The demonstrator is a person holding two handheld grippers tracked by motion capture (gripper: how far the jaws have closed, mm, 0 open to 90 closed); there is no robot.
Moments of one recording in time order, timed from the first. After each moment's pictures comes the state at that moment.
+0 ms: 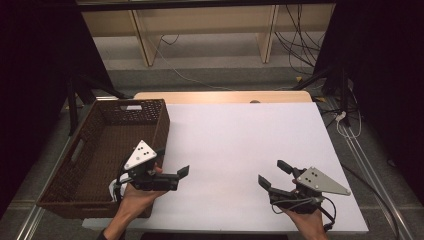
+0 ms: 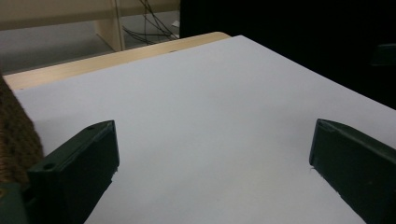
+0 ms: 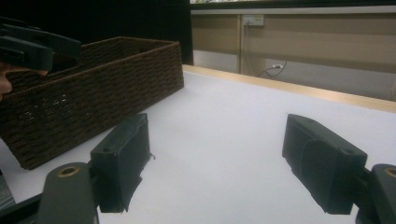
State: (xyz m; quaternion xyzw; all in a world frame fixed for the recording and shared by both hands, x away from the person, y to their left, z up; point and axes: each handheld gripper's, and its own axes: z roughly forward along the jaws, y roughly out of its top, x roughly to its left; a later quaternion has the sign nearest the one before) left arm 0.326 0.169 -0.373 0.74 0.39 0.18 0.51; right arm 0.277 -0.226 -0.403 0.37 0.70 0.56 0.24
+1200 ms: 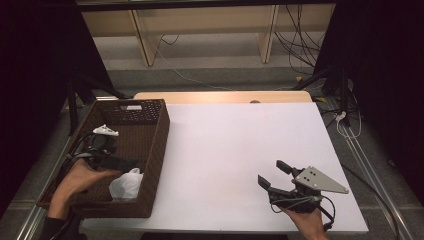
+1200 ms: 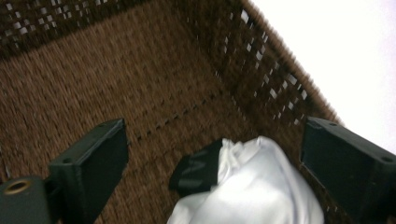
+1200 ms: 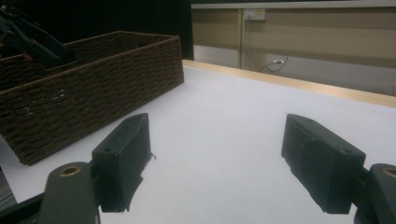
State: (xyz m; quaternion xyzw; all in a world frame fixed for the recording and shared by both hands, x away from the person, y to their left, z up) left arm 0.380 0.285 -0.370 0.82 0.48 0.13 0.27; right arm 0.279 -0.225 -0.405 0.37 0.70 0.56 0.24
